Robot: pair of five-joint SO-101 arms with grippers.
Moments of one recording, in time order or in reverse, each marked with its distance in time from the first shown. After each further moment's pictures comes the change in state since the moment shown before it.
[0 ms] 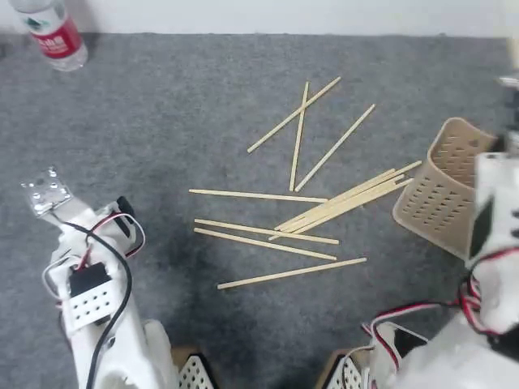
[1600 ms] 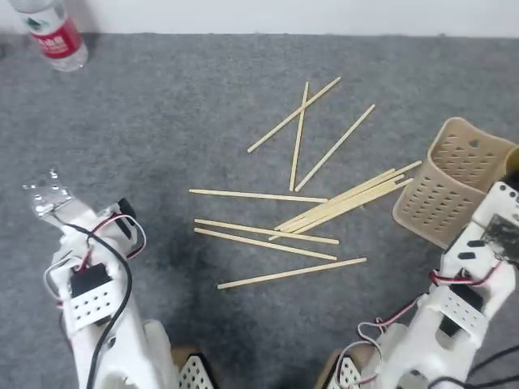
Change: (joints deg) left arm -0.1 0.0 0.7 0.0 0.0; right arm 12.5 -6.8 109.4 -139.1 -15.3
